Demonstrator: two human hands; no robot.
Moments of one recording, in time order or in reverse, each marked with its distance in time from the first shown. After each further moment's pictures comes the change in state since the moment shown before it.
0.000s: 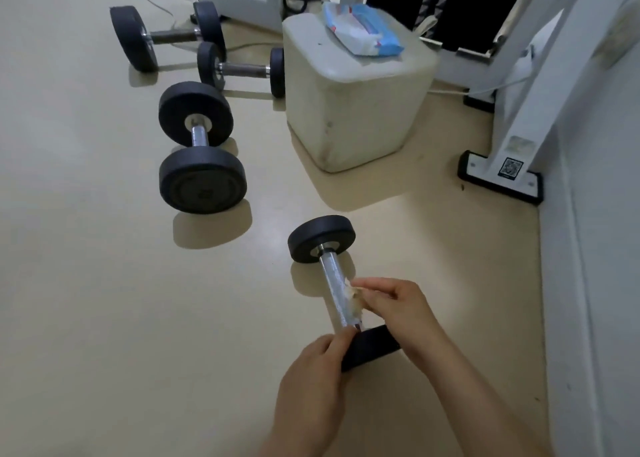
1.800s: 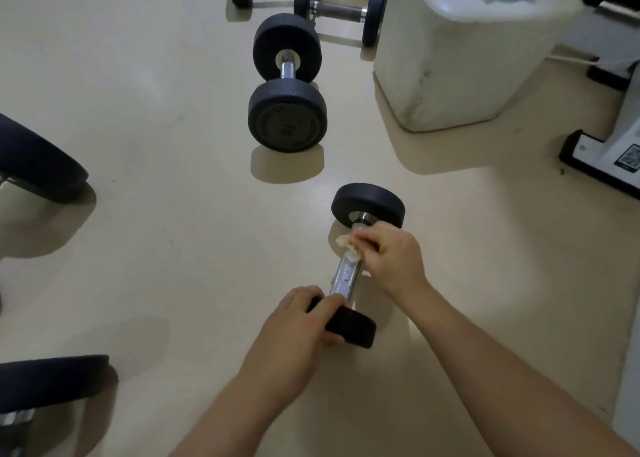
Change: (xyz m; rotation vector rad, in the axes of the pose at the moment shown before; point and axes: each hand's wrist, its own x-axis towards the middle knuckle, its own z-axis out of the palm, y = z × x) left_hand -0.061 -0.054 -0.048 0.155 0.167 0.014; right_hand 0.030 0.019 0.086 -0.567 -0.051 -0.641
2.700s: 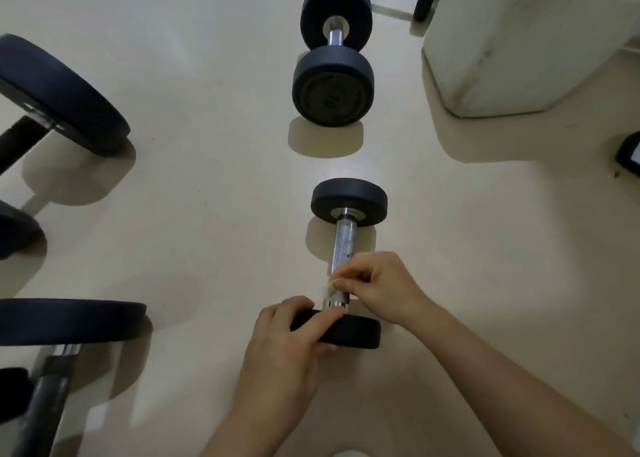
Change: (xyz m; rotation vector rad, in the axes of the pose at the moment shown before) left_hand -0.070 -0.012 -0.002 -0.056 0.126 -0.252; right_hand -0.039 -0.041 0.033 0.190 -0.444 -0.067
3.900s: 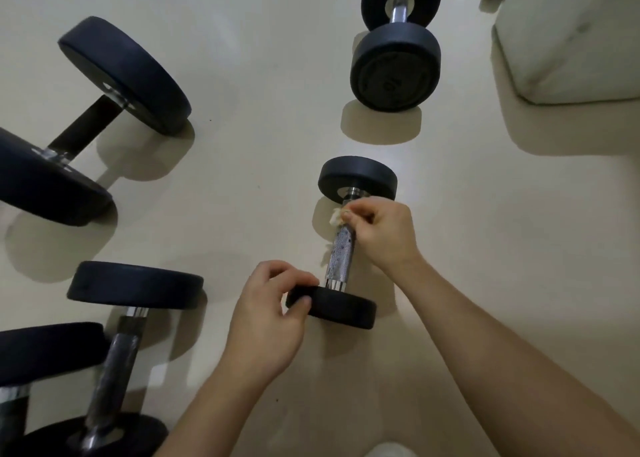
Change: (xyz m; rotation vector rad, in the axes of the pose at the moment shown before) left_hand 0.007 -0.041 -0.053 -0.234 0.097 -0.385; right_hand 0.070 -0.036 0.042 0.064 0.255 0.025
